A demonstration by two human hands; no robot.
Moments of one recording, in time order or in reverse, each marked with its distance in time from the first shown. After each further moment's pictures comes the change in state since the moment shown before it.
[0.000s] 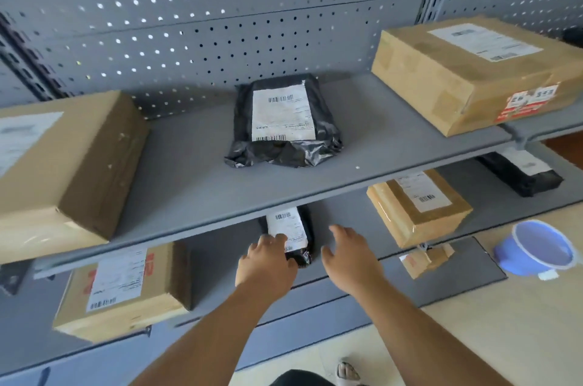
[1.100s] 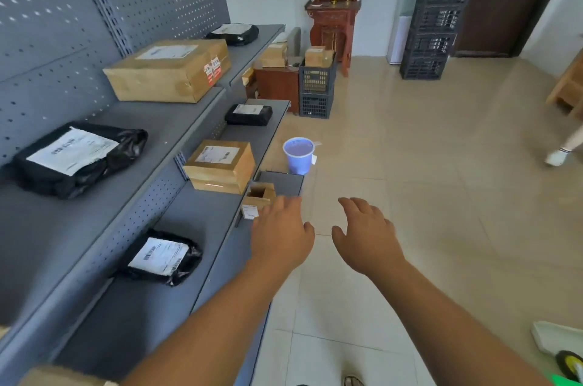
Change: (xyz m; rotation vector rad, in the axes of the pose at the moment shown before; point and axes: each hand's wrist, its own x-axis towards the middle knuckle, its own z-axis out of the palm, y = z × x) left_hand -0.212 0.048 -0.007 0.128 -0.059 1.177; right_hand -0.363 -0.061 0.025 -0.050 0.640 0.911
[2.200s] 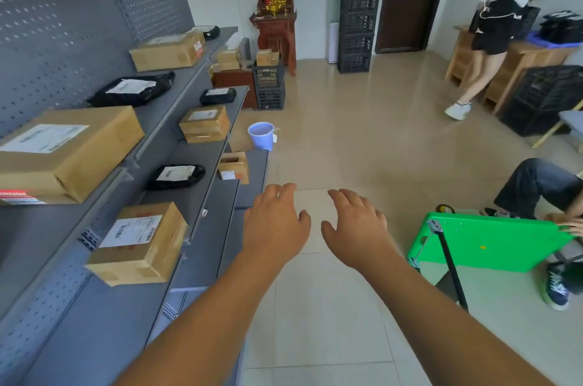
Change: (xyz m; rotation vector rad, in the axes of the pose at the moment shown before) left_hand -0.525 0.030 -0.081 -0.003 -0.001 0.186; right_hand -0.550 -0.037 -0.029 0.011 0.117 0.136
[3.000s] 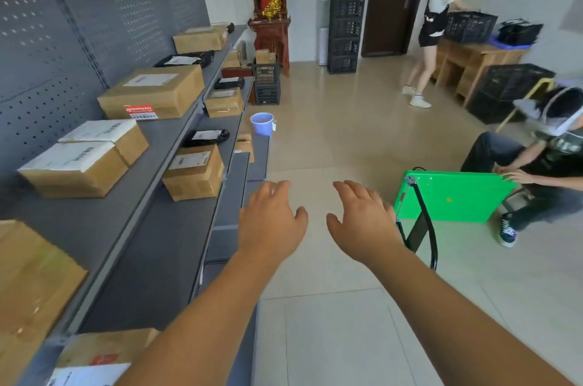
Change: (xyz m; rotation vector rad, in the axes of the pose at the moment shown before) left_hand -0.366 -0.074 -0.087 -0.060 0.064 0.028; right_hand -0.369 -0.110 -0.014 -0.042 0.082 0.031
